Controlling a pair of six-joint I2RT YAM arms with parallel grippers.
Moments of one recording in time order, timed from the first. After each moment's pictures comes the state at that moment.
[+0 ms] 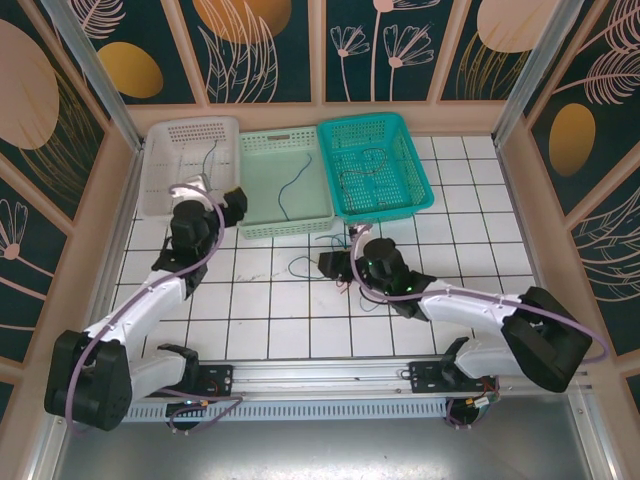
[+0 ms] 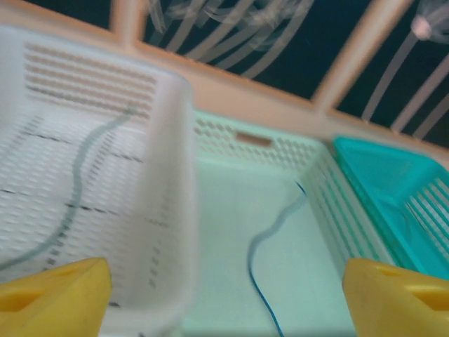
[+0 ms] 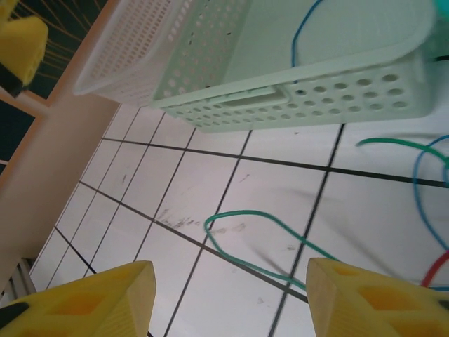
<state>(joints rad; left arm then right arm) -0.30 1.15 0.59 0.30 -0.12 -0.43 0.84 1.26 0.50 0.35 -0.07 0.69</state>
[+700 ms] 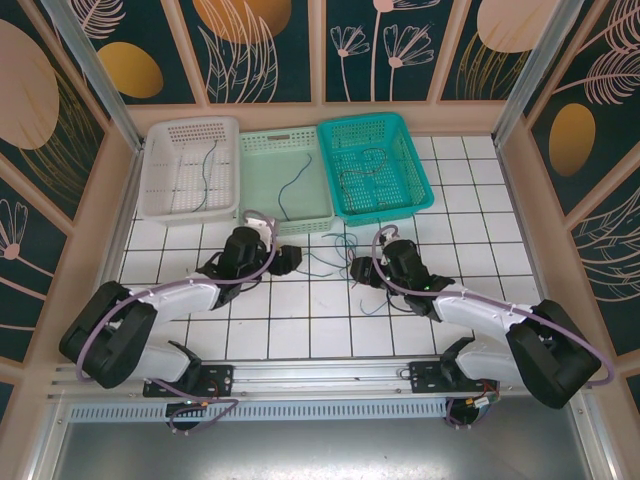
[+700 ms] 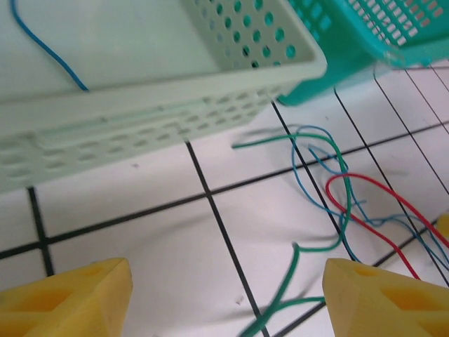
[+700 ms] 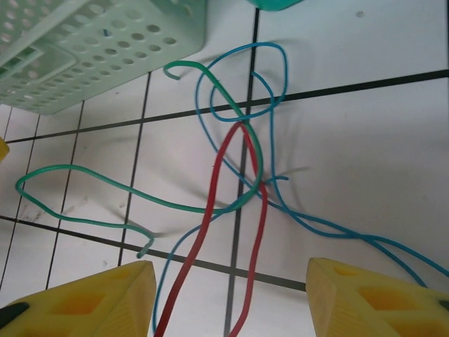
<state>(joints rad) -0.59 1.40 0.50 0.33 0.16 -0.47 0.66 1.19 0.40 0.12 -0.06 0.72</state>
